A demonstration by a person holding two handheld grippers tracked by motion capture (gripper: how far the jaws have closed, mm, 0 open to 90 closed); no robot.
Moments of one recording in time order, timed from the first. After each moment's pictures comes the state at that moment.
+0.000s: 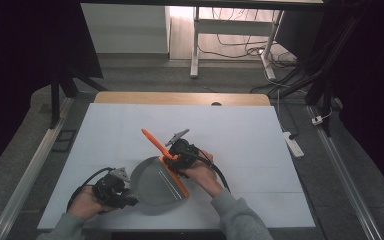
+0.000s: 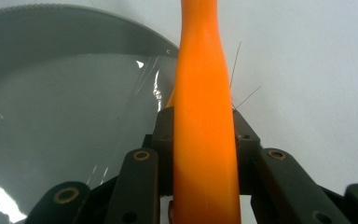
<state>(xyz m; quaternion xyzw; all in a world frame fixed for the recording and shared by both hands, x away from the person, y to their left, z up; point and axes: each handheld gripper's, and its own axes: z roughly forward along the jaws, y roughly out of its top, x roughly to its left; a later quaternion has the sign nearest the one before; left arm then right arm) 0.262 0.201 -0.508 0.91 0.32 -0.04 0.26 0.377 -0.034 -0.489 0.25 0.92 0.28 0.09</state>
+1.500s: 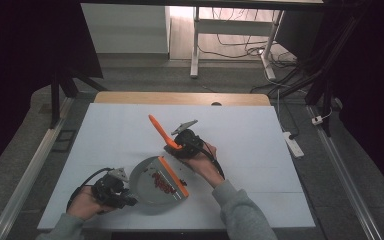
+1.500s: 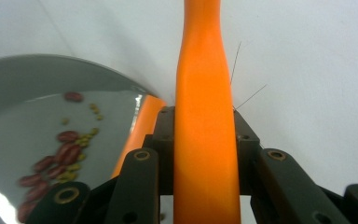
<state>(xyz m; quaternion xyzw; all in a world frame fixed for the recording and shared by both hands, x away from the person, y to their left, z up) 0.262 0.205 -0.511 0.91 0.32 -0.04 0.26 0.408 -0.044 -0.483 0.26 0.91 0.32 0.10</state>
